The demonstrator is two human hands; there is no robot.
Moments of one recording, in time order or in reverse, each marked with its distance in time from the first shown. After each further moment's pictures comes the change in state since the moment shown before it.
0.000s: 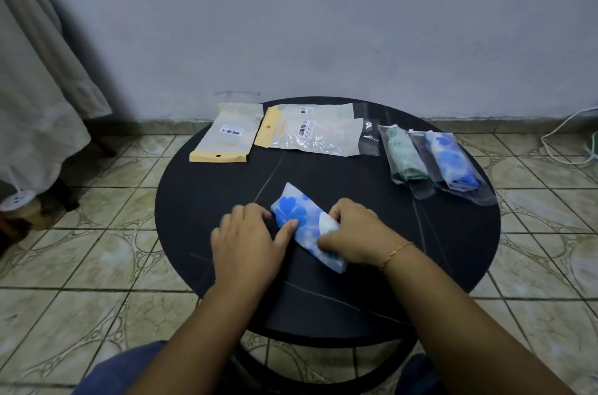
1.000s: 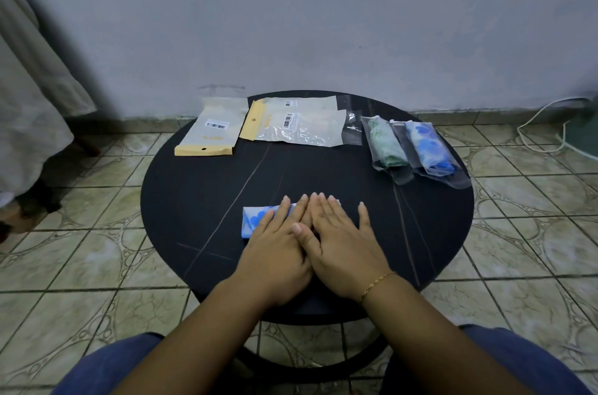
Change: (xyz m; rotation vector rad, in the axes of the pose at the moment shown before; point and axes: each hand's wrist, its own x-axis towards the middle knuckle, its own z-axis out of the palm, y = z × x) left_hand -0.025 0.019 0.013 0.092 -0.382 0.567; right_hand -0.032 0.021 0.037 -0.318 0.108 -0.194
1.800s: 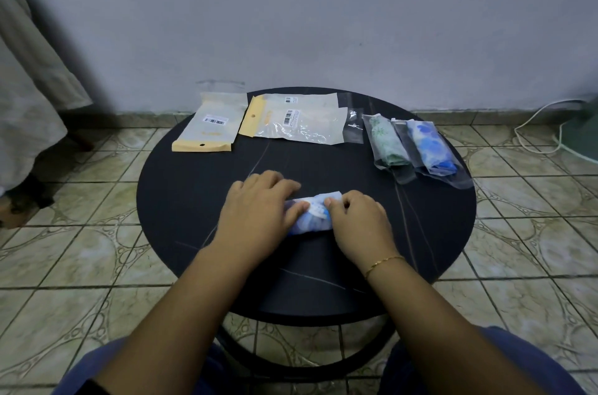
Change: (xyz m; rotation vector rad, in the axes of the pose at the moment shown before) left_hand 0.025 -0.026 -0.029 0.123 0.381 -0.038; right_hand 0.024 0.011 -0.013 0.371 0.317 0.340
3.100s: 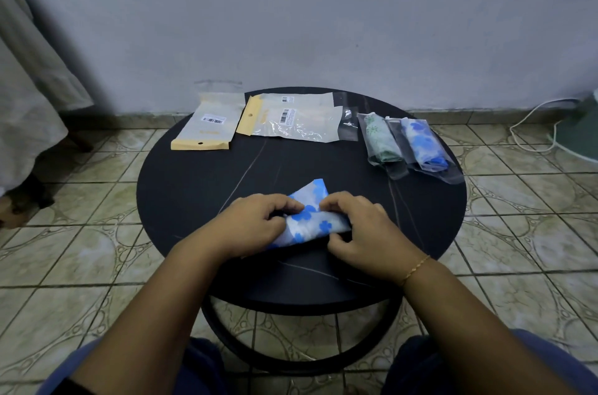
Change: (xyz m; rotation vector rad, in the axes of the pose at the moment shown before) left_hand -0.008 -0.005 -0.023 -0.503 -0.505 -0.081; right_hand -0.015 0.031 -0.023 -0.060 -0.176 -0.522
